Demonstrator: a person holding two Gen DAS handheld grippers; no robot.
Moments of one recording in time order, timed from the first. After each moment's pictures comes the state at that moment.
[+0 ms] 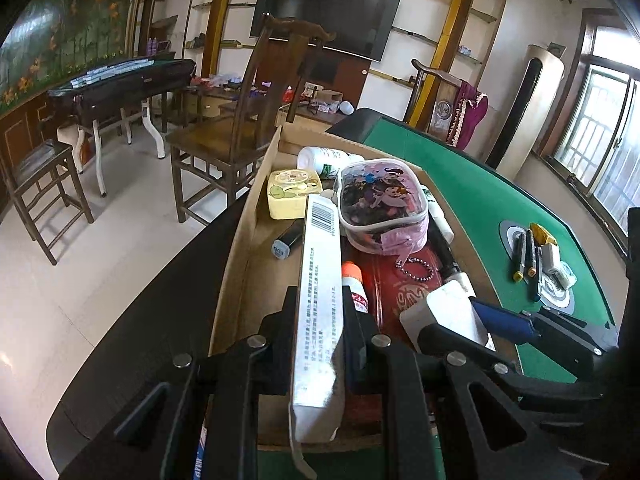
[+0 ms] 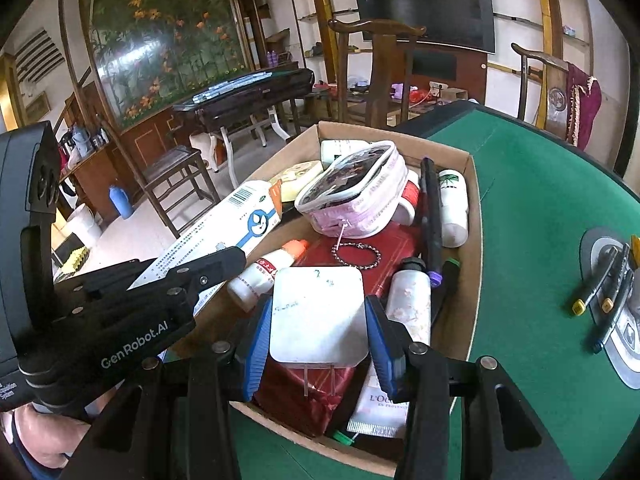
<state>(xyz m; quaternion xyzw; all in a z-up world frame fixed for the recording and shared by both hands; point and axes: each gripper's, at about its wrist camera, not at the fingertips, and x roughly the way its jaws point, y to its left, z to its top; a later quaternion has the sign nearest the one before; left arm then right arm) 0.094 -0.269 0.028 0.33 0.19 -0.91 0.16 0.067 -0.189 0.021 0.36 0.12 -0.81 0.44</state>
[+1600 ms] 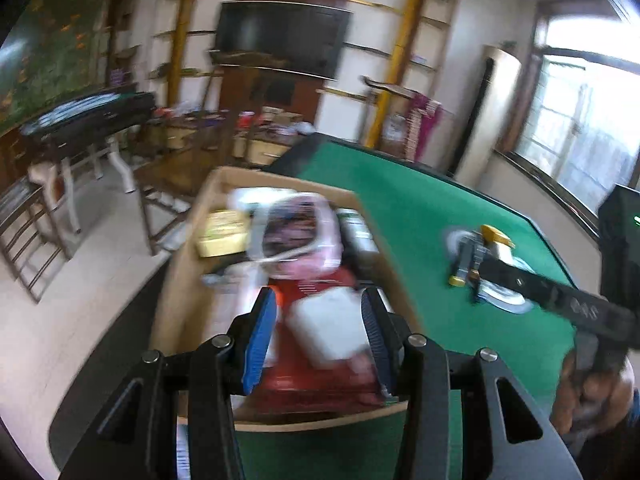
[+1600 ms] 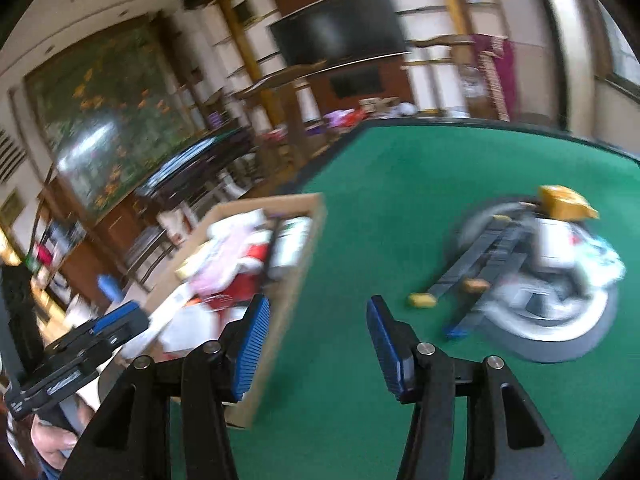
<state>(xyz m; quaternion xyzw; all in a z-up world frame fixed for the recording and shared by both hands) 0.094 -0.214 0.074 0.29 0.14 -0.94 0.09 -0.004 -0.027 0.059 0.36 -0.03 -0.86 0.36</state>
